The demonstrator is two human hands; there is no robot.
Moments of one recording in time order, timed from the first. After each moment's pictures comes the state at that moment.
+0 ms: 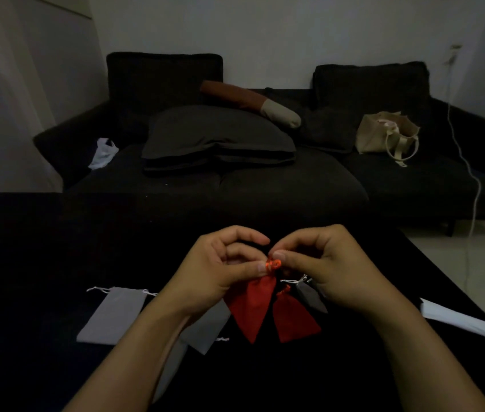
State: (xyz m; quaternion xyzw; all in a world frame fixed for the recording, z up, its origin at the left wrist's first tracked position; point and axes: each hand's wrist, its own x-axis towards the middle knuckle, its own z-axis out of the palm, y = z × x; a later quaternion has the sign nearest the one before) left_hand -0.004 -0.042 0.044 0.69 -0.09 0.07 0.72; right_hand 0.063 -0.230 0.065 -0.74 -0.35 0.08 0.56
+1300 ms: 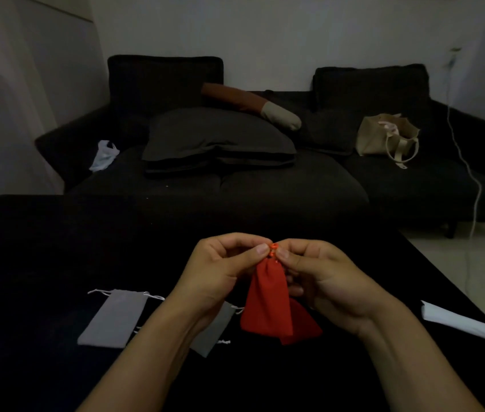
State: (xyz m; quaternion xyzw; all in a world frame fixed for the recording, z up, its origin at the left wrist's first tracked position) left_hand -0.001 -0.056 0.046 0.61 0.00 0.11 0.78; right_hand 0.057 -0.220 0.054 -0.59 -0.25 0.30 0.71
